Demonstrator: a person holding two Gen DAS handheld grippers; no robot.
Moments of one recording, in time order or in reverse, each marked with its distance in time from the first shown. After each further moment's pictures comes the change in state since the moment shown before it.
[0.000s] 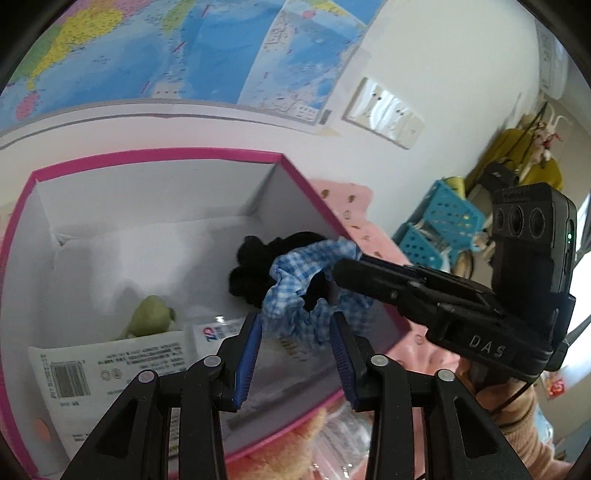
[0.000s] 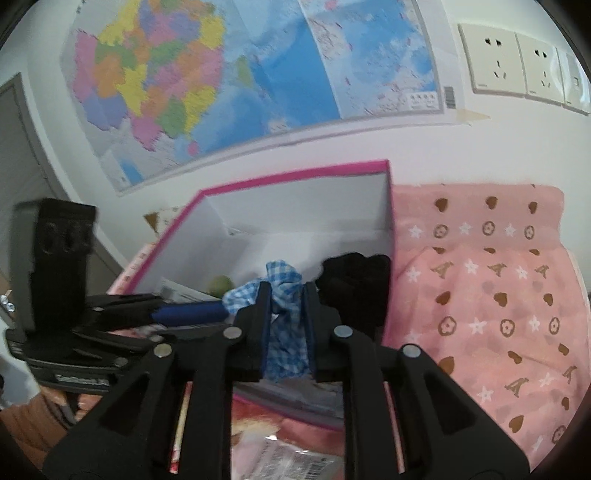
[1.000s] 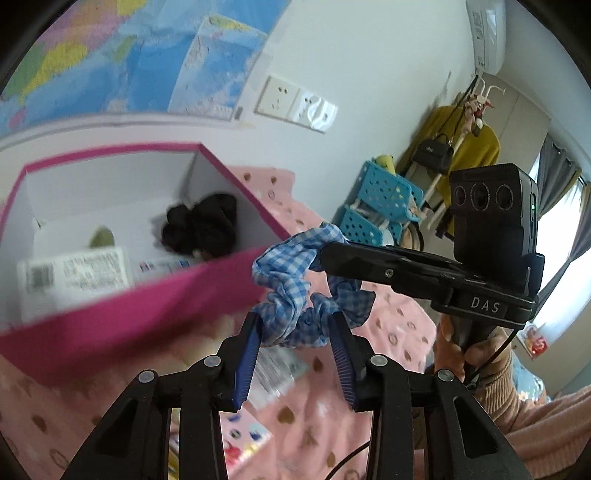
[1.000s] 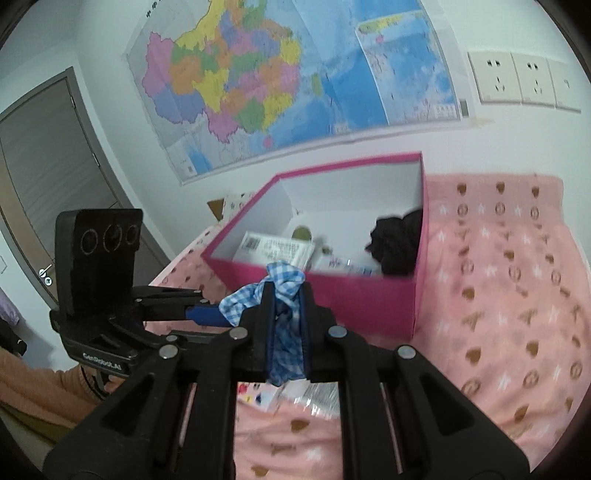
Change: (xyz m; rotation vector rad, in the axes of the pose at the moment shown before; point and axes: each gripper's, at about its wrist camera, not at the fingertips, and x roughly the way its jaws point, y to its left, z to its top) left arm -0.059 -0.052 -0.074 0.140 -0.049 -0.177; right arm -0.096 0.039 -0.059 -0.064 -0.104 0.212
